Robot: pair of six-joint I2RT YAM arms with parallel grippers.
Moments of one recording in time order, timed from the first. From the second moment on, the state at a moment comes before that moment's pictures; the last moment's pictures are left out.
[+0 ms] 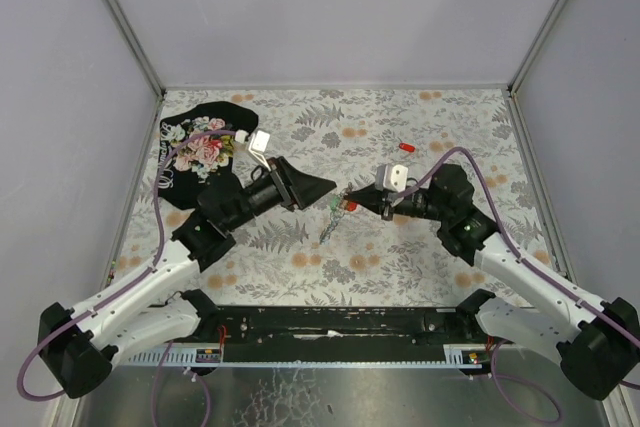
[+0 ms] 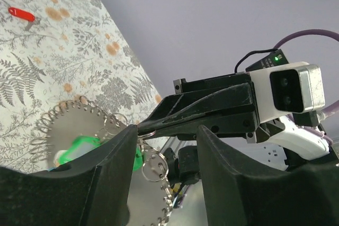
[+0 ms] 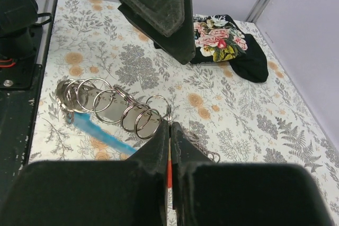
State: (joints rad) left arm -0.71 0.91 0.71 0.25 0.26 -0.92; right arm 0.63 0.97 0.70 0.20 -0.71 -0.33
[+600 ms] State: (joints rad) left arm -0.71 0.97 0.69 0.21 0.30 -0.83; right arm 0.63 0.95 0.54 0.42 -0.69 -0.38
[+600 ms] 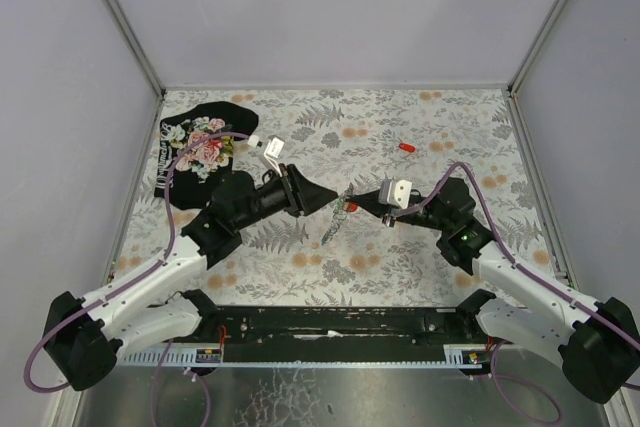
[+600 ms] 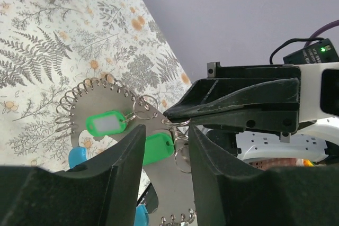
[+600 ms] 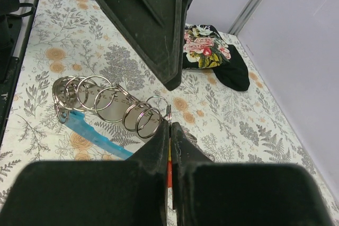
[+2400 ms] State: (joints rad) left arm -0.70 1.11 0.56 0.40 0.46 -0.90; right arm 0.63 0.92 0.52 0.54 -0.73 -0.38
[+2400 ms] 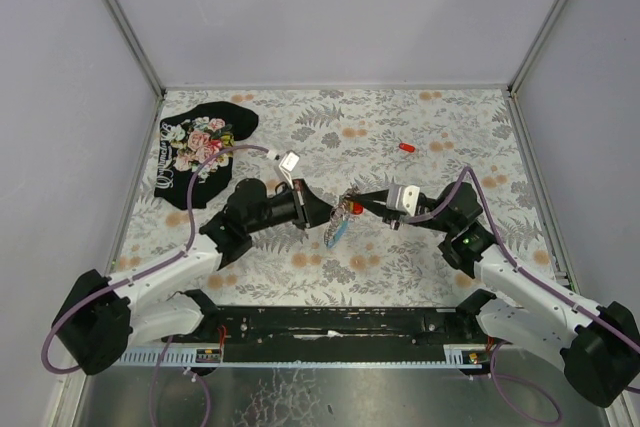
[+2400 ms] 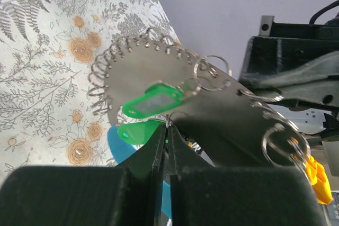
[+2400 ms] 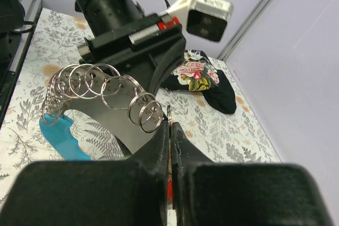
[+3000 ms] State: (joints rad) left arm -0.66 1.30 0.52 0.51 0.21 -0.84; right arm 0.40 0.93 0.74 0.10 -0.57 -0.39
